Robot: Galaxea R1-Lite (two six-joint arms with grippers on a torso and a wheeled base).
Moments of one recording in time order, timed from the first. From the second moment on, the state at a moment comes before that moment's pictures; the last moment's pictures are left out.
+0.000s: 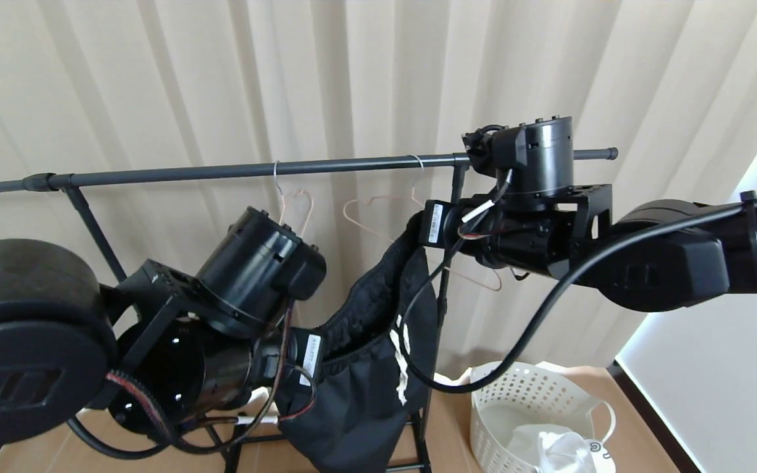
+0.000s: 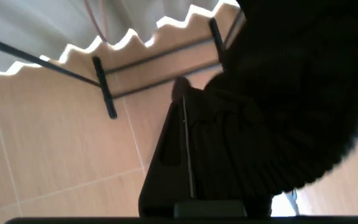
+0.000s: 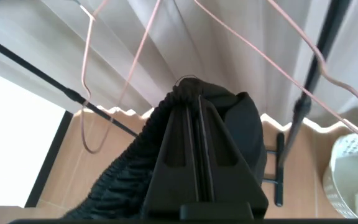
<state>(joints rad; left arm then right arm) -0.81 1.65 -1.09 0.35 0.46 -0.41 0.67 1.94 -1.41 -0.18 -0.21 0.48</state>
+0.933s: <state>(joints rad) -1.01 1.74 -1.08 0.24 0.32 -0.71 0.68 2.19 -1.80 -0.08 -0.21 0.50</state>
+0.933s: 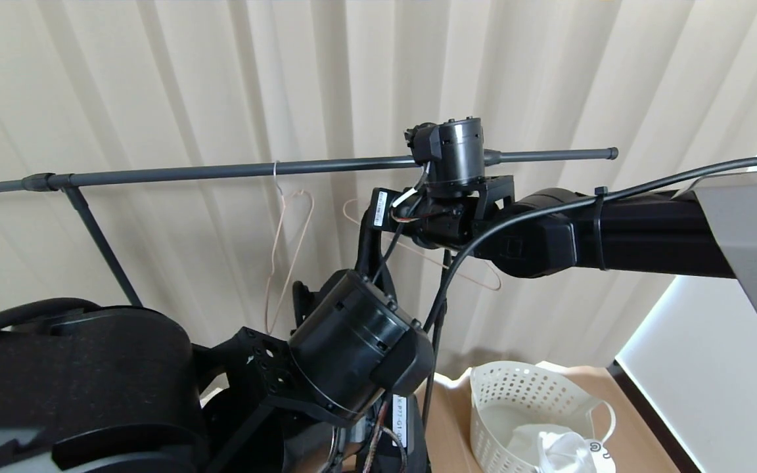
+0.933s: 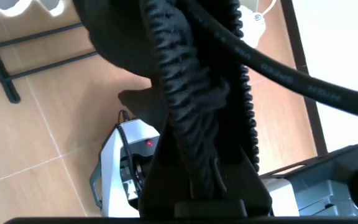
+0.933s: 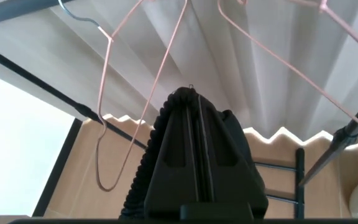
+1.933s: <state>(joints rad) -0.74 1.74 -1.17 0.23 0.46 -0.58 0.73 1.83 -1.27 -0.09 -0.52 0.35</state>
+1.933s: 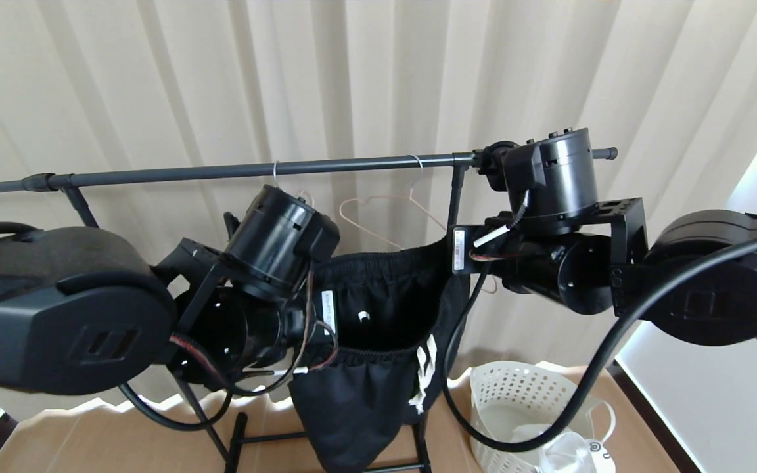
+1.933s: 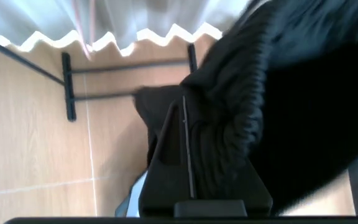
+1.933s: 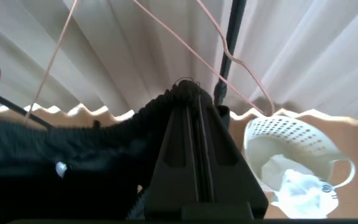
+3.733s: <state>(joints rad) -0.70 1.85 -1.53 0.24 0.51 -0.41 0.69 1.69 -0.94 -0.10 -0.19 -0.06</state>
